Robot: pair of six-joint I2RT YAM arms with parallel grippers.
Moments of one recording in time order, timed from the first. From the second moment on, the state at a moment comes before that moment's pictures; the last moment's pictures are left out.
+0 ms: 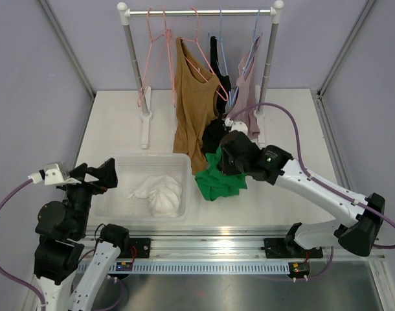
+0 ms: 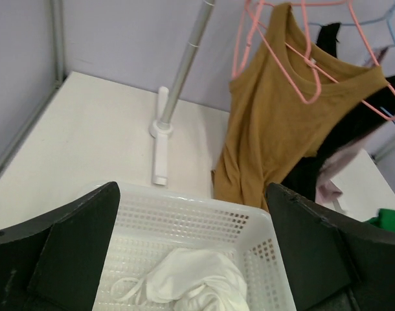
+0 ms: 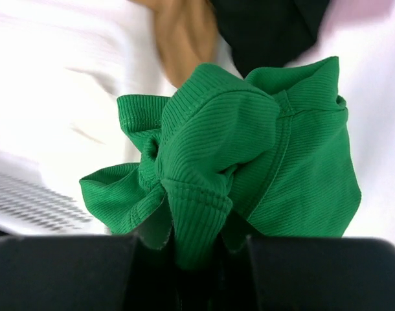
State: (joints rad) left arm -0.28 0.22 0.92 -0.64 -0.25 -0.31; right arm 0.91 1.30 1.23 -0.79 0.29 0.68
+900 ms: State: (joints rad) left arm -0.26 0.08 0.79 -0.63 -0.57 -0.35; right arm 1.12 2.09 2.16 -0.74 0.05 0.54
